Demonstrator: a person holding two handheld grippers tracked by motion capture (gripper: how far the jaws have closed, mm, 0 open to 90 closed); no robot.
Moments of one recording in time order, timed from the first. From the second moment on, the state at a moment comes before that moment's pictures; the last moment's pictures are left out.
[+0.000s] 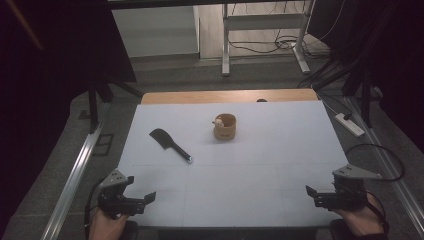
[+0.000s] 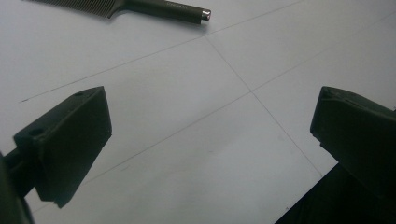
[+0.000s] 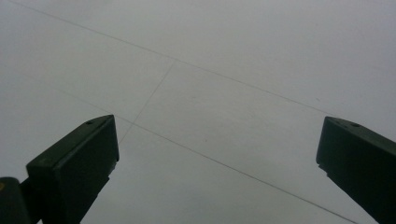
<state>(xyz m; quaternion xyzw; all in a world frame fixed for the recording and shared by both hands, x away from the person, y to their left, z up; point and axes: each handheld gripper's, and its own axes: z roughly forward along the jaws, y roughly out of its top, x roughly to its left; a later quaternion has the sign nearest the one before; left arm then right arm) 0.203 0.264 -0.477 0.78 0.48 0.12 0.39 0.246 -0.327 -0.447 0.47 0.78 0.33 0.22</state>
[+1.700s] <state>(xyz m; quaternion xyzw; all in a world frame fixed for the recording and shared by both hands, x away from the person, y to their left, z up) 0.227 0.252 -0.474 0.79 0.45 0.09 0.40 0.244 -0.326 -0.447 0.46 0.79 0.34 0.22</state>
